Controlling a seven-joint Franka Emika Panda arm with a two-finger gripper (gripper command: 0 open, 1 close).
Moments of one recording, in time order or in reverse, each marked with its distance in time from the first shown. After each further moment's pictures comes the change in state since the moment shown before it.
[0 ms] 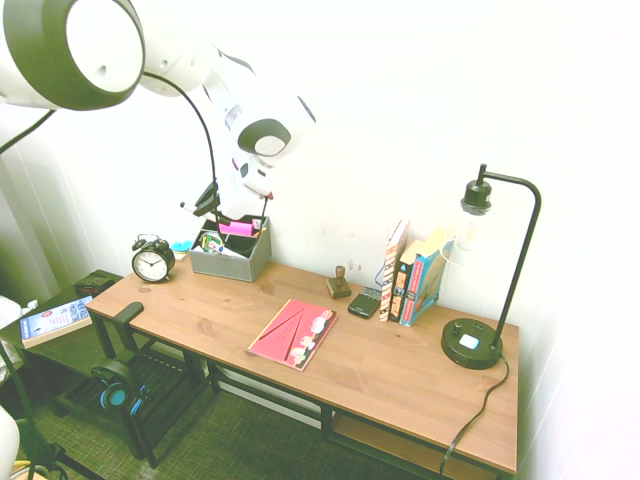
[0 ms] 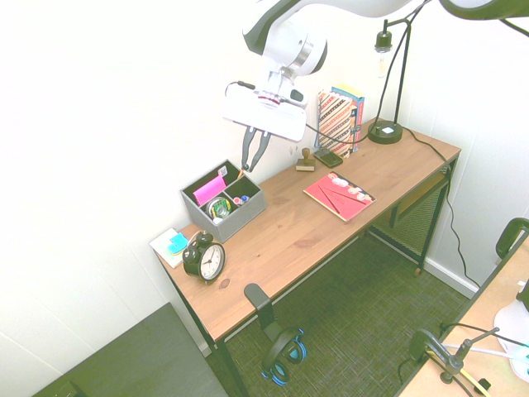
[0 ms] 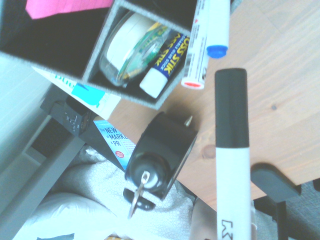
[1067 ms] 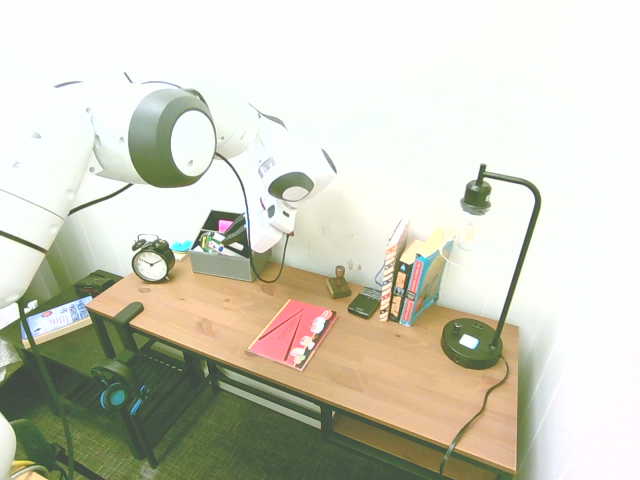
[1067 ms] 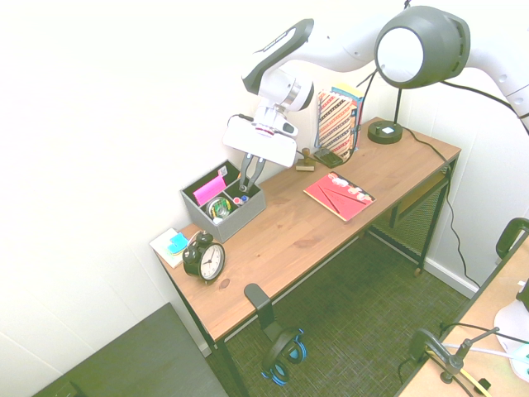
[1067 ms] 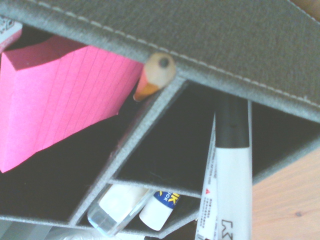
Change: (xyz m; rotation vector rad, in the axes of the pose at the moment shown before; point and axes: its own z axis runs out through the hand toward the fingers) arm 0.078 -0.081 0.041 -0.004 -0.024 0.017
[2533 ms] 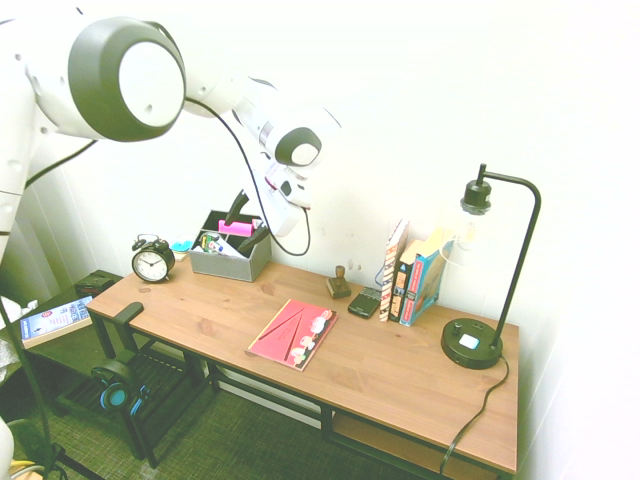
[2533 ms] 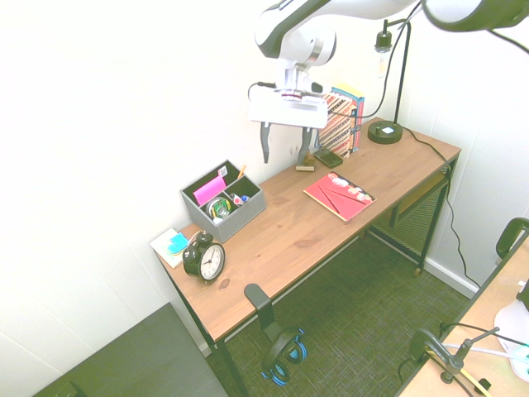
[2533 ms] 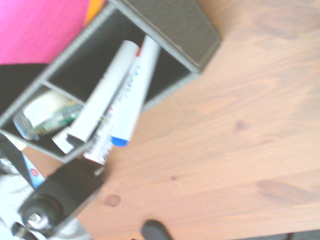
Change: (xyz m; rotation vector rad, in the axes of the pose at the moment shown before) arm -0.030 0.100 -0.109 -0.118 0.331 -0.313
